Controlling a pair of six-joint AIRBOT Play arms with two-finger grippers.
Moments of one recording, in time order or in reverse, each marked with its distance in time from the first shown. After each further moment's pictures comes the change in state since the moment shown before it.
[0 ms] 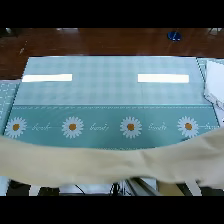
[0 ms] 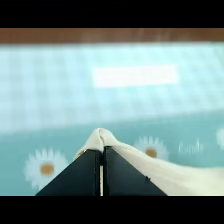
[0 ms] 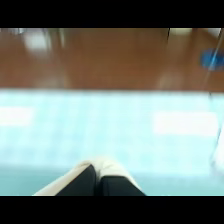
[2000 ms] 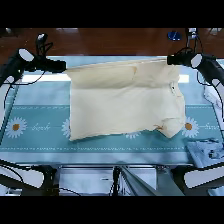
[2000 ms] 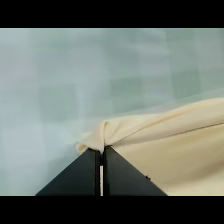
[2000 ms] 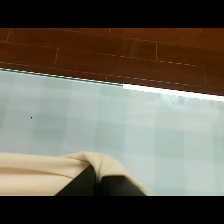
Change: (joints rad) left arm -0.256 -1.229 -0.224 0.149 1.017 0.412; right arm 0.150 -1.073 -0.450 -0.215 -1.373 -0.253
